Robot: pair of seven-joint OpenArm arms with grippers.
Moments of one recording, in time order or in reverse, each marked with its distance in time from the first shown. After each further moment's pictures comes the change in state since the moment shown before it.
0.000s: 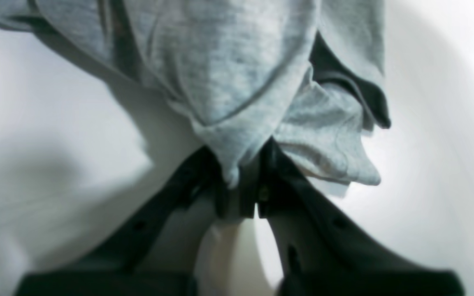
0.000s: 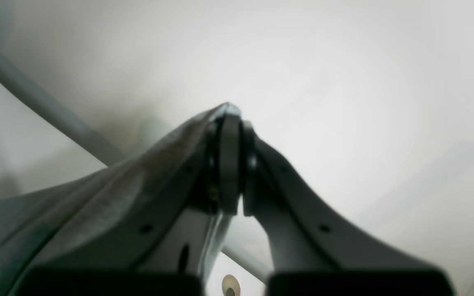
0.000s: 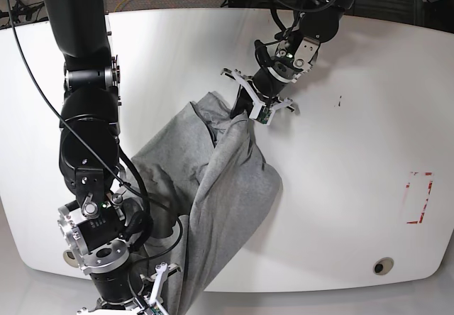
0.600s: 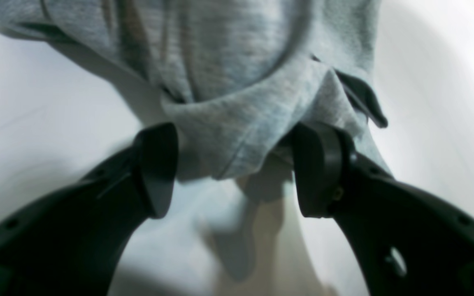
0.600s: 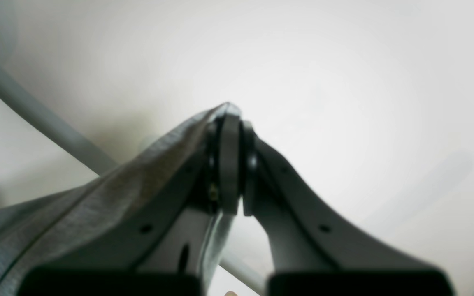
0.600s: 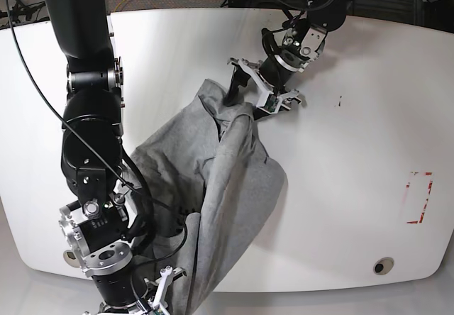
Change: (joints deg) left arm 4.5 -1.3 1.0 2.3 0.2 0.5 -6.4; right arm 0.5 -1.6 0.0 0.9 -0.1 -0.1 0.9
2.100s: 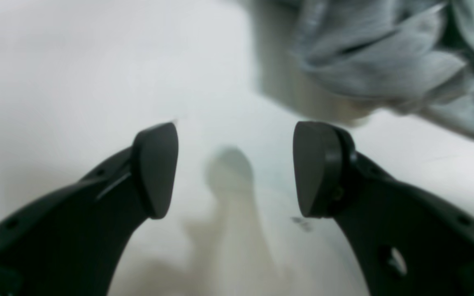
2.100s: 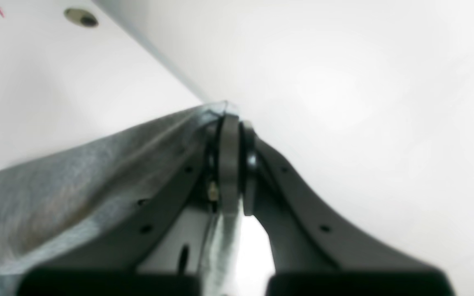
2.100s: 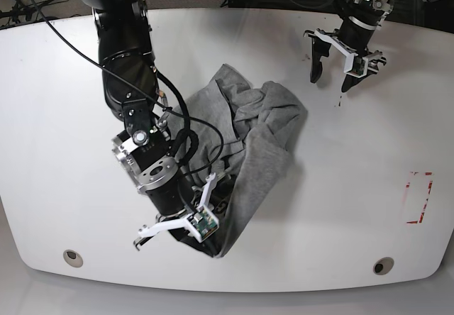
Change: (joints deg) left arm 27.5 -10.0 -25.1 25.1 0.0 -0.4 2.0; right arm -23.8 -4.7 -3.4 2.8 0.0 -1.4 9.4
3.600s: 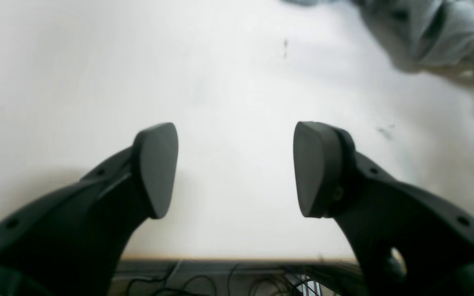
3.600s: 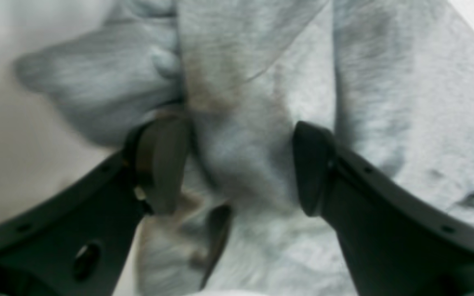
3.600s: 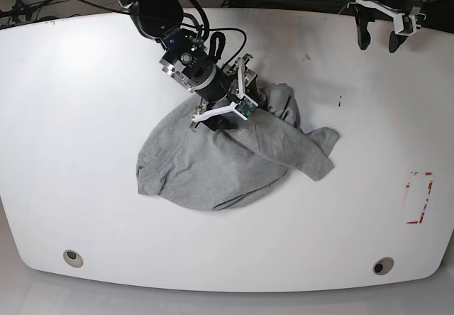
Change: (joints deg) left arm 16.5 -1.6 -14.0 0.0 -11.1 0.5 -9.9; right arm -23.8 1.4 -15.1 -8.8 0.5 -4.1 -2.7
